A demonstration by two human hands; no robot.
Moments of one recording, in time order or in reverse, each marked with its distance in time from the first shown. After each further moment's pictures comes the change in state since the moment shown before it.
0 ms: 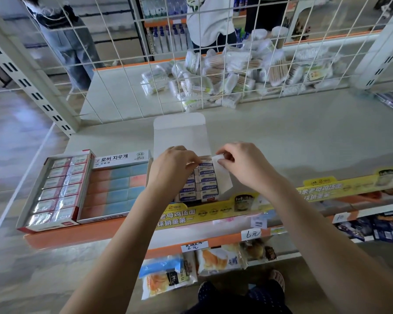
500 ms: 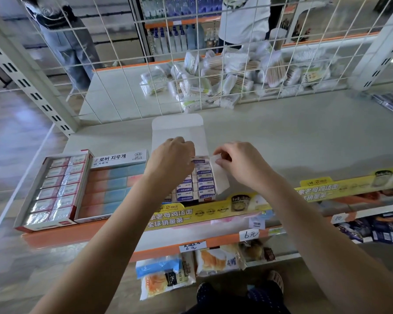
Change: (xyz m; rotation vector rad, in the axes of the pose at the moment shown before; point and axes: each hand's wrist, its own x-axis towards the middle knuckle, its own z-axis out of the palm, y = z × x) left_hand 0.011 0.008 -0.012 0.132 -0.049 0.052; right_hand 0.000 0.000 -0.003 0.008 -0.002 -0.018
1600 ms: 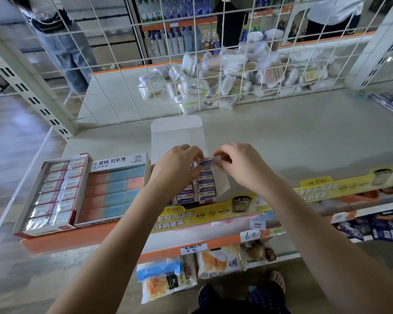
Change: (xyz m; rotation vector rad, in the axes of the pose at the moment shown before) left_hand -0.001 0.000 0.016 -0.132 0.013 0.061; right_hand 0.000 0.001 0.003 0.002 0.042 -0.025
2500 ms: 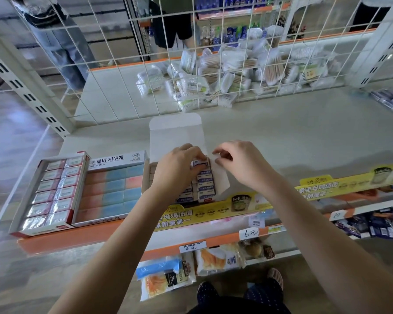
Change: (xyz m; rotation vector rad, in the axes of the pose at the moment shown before) left_hand 0.000 0.001 0.010 -0.102 0.074 -0.030; right_hand 0.000 0.002 -0.002 0.038 0.001 -0.007
